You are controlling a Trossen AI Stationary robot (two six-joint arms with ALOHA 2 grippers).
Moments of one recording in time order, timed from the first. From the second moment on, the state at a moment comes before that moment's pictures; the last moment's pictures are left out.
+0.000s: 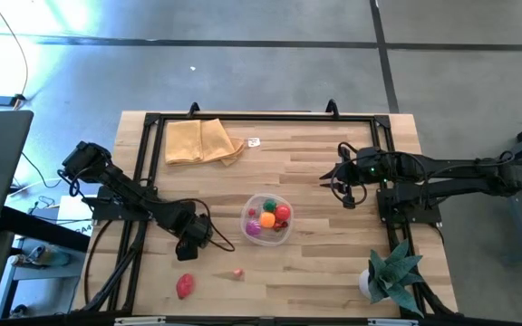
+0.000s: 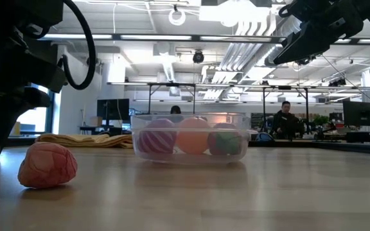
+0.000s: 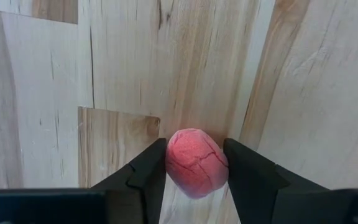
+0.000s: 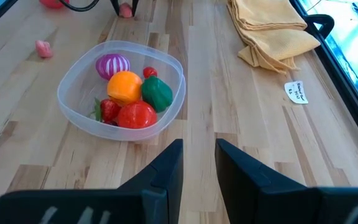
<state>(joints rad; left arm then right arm) -0.38 1.52 0.72 -0.73 -0.02 -0.63 -0.11 0.79 0.59 -0.36 -0.06 -0.18</state>
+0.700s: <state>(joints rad) -0.38 1.47 0.73 -0.73 -0.05 -0.63 -0.11 0.79 0.59 -0.36 -0.06 -0.18</state>
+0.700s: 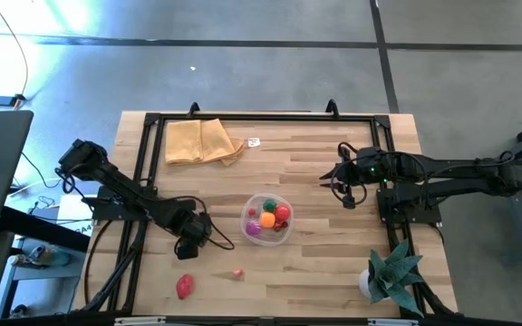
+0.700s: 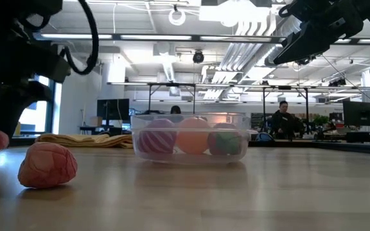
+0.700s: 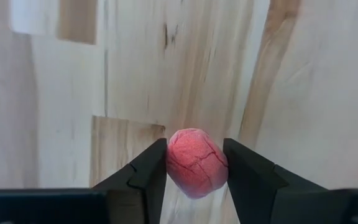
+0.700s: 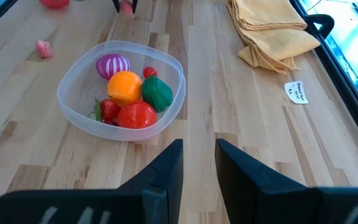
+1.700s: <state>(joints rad) 0.01 1.74 1.36 -0.85 -0.13 0.18 -0.11 0.79 0.59 -0.36 -0.06 -0.18</state>
